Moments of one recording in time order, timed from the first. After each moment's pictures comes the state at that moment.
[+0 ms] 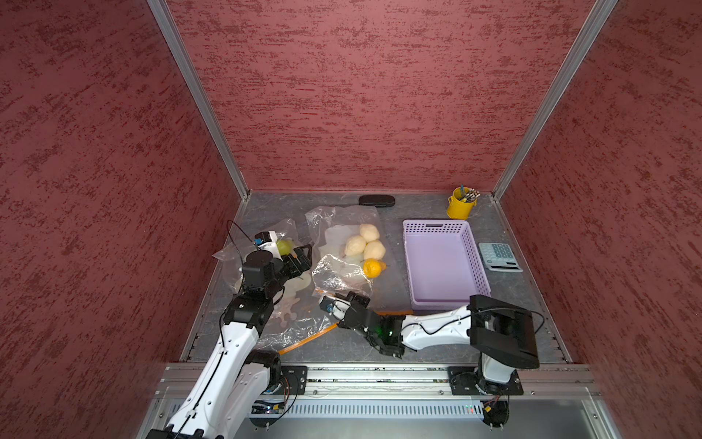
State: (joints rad) left arm -0.12 0.76 0.57 -0.16 0.21 -0.60; right arm 1.28 1.73 0.85 0.42 0.57 -0.30
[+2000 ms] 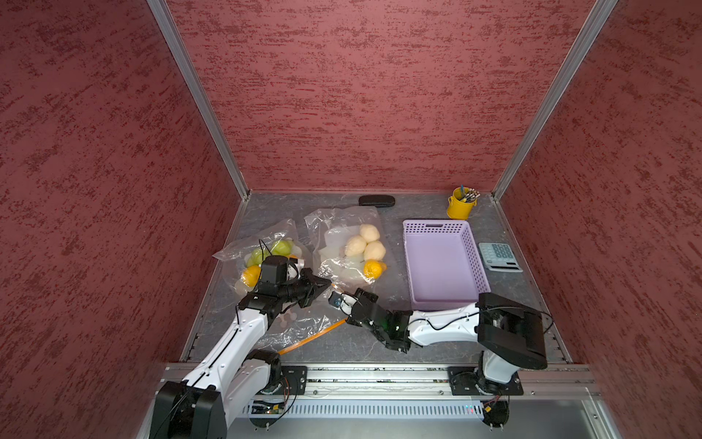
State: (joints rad) left arm -0.16 0.94 0.47 -0.24 0.73 -1.14; right arm 1.26 1.72 0.81 0.37 0.54 -0.28
